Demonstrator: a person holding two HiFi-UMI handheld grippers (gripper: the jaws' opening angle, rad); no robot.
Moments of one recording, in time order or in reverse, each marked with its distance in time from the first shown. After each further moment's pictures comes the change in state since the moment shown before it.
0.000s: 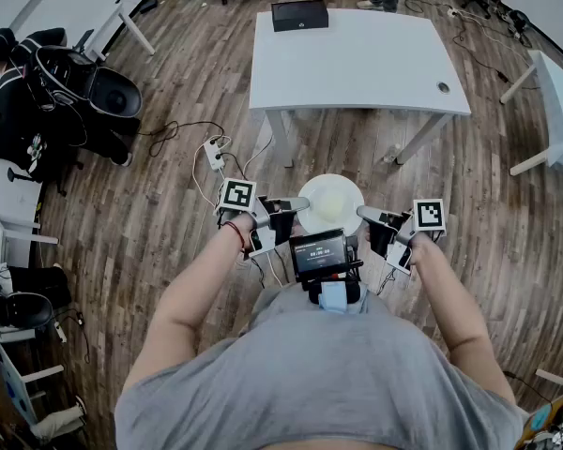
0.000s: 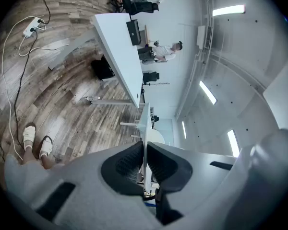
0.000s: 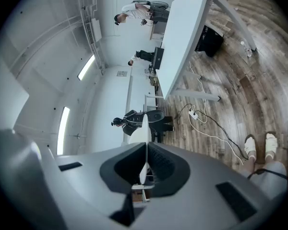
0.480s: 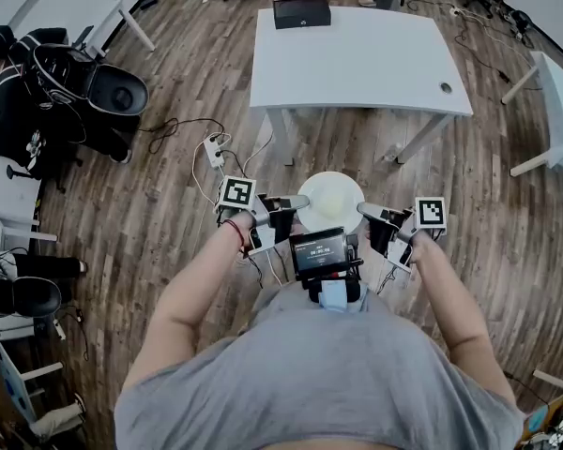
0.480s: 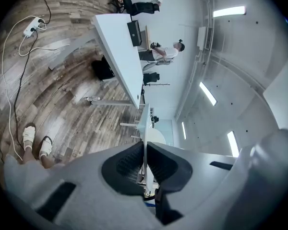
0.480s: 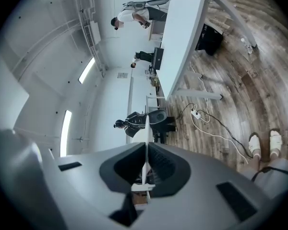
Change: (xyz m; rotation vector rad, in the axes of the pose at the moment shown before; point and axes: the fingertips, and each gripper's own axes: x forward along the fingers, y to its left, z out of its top) left arm 0.001 0.007 0.005 0.006 -0.005 0.000; right arm 0.003 0.002 0.006 0.019 -0.013 0.040
